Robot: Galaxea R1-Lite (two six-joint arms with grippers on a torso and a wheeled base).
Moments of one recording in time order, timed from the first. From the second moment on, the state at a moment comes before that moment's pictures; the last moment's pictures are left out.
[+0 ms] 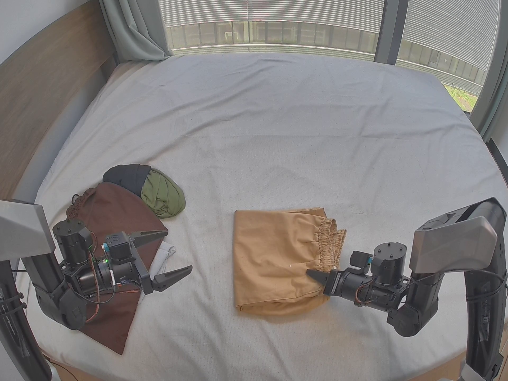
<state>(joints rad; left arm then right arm) -0.11 2.09 -0.32 -1.55 -0.77 0.26 0.46 2.40 -0.49 -1.54 0.26 0.60</state>
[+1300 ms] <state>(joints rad) -0.11 2.09 -0.31 -1.55 -0.77 0.26 0.55 2.19 -0.52 -1.54 0.33 0.59</state>
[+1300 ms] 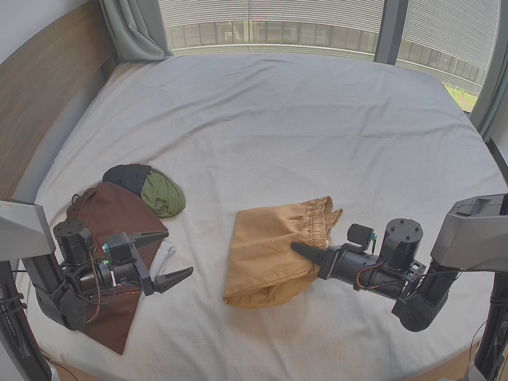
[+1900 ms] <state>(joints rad) -0.12 2.09 -0.30 -1.55 -0.77 0.26 0.53 2.15 -0.64 -1.53 0.42 0.64</state>
